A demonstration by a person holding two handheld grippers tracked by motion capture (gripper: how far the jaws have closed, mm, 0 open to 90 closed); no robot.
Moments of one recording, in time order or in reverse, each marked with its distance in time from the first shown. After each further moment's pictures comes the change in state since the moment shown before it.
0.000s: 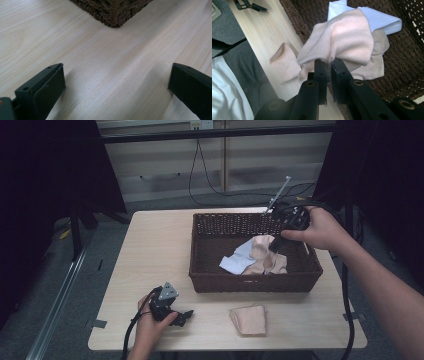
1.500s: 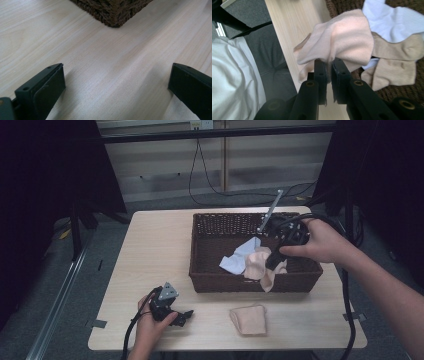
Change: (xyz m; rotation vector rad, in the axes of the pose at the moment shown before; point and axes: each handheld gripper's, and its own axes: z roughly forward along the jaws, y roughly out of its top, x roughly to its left) left arm 0.000 0.000 0.000 0.000 0.000 0.000; right arm 0.042 -0.006 0.006 0.049 0.098 -0.135
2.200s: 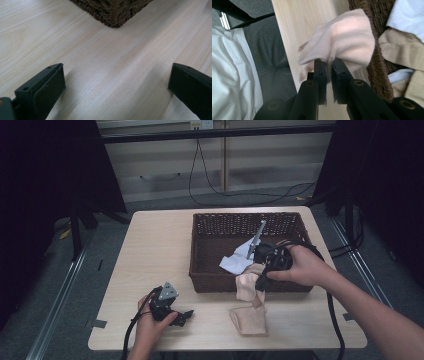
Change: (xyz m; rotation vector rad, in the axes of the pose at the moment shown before) left arm 0.000 0.000 0.000 -0.004 0.001 -0.004; right arm 0.012 -0.002 0.066 0.031 0.055 -0.062
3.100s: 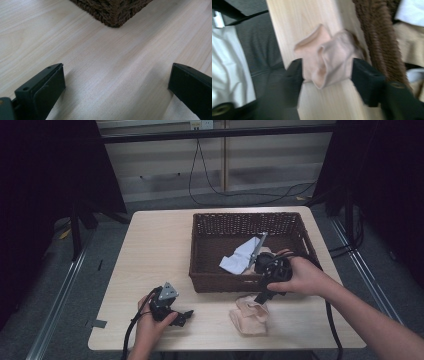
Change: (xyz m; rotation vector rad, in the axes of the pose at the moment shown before) left arm 0.000 0.000 -0.001 0.007 0.002 0.010; right arm 0.002 -0.015 0.025 -0.016 -0.038 0.007
